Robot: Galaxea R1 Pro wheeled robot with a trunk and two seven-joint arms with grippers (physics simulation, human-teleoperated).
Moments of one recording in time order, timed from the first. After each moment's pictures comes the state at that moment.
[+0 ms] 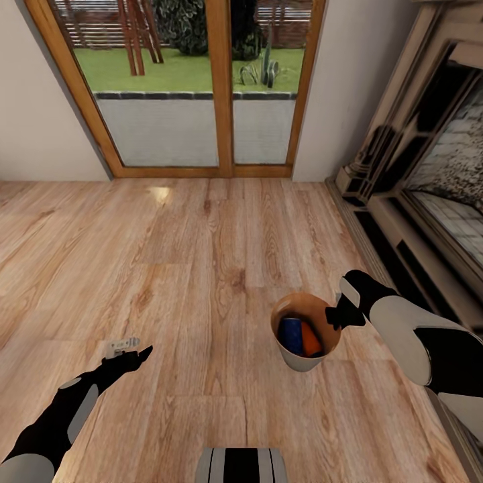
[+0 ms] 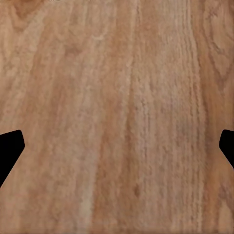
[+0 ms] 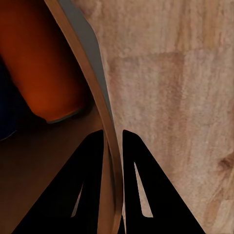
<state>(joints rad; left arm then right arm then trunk) -0.50 0.21 0.13 -0.80 0.25 0.20 -0.32 -1.29 -0.11 0.02 -0.12 -0.08 1.05 -0.07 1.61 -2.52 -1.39</state>
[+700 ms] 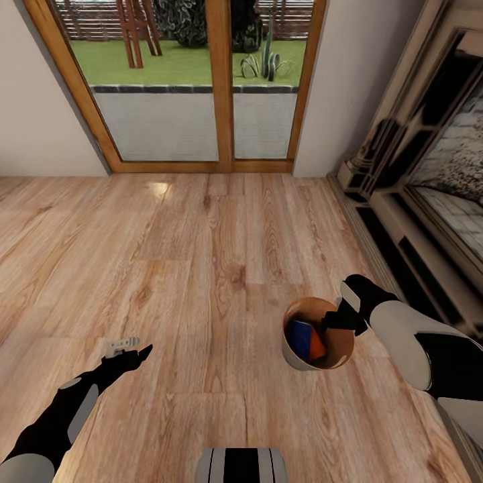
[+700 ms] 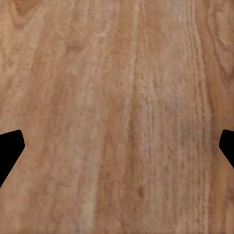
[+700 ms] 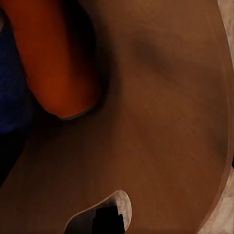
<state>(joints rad) -0.50 0.21 0.13 -0.80 0.25 0.18 -0.32 -1.26 -0.11 -0.02 -0.13 -0.04 1.05 -0.06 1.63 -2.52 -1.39</state>
